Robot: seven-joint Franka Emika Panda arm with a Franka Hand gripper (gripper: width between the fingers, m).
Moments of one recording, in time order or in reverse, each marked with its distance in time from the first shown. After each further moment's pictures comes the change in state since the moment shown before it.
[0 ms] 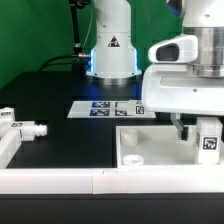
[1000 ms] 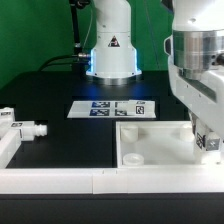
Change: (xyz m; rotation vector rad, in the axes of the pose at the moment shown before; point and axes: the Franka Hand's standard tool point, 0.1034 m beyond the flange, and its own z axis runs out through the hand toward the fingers) arm 0.002 0.006 0.000 -0.020 -0.093 1.212
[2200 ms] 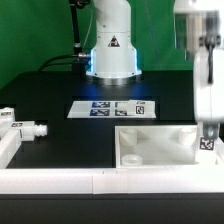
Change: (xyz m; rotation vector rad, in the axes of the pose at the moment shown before) arm -0.008 0.000 -0.041 0.032 -0.030 0.242
